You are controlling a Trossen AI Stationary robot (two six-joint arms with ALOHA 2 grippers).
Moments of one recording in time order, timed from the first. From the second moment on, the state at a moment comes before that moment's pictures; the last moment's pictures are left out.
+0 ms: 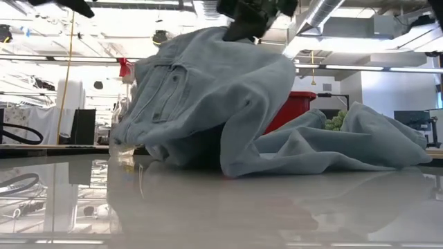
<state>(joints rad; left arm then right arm) -0.66 1.04 1.09 -1.10 -0.78 -1.22 -0.23 1.80 1.66 -0.79 -0.63 -0.18</state>
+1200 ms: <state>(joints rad) -0.12 0.83 0.46 0.17 -0.39 -0.84 -0.17 1.60 1.34 -0.49 -0.58 -0.01</state>
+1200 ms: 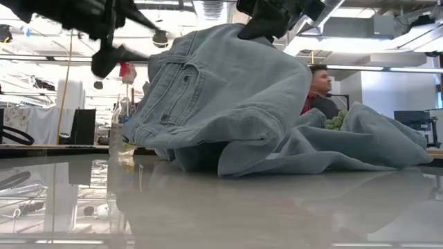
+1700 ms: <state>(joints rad) -0.09 1.00 0.47 0.34 -0.29 -0.81 -0.18 1.60 1.34 -0.49 -0.58 -0.01</state>
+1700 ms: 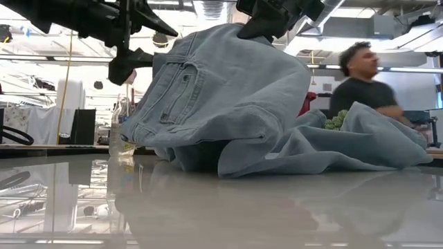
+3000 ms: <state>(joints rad) -0.08 1.15 0.68 0.35 0.09 -0.79 -0.07 1.59 1.34 -0.40 -0.50 0.00</state>
